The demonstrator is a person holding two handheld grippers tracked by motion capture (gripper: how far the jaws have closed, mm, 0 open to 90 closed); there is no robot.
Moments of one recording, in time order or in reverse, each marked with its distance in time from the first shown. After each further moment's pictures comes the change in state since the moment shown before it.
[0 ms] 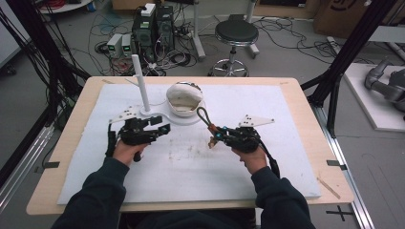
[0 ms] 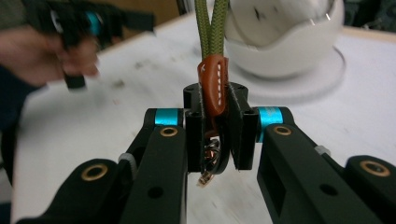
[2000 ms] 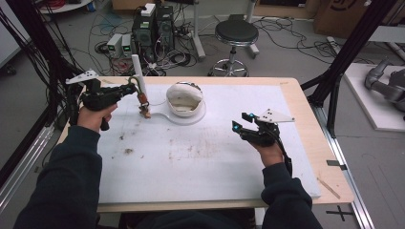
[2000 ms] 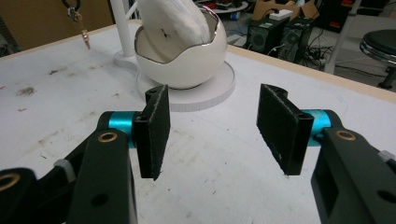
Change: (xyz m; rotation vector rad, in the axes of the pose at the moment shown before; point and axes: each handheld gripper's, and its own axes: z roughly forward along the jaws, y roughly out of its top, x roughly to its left) left arm 0.054 0.105 -0.070 -0.041 0.195 0.010; right arm -0.027 0.007 -0.041 -0.049 -0.279 -0.077
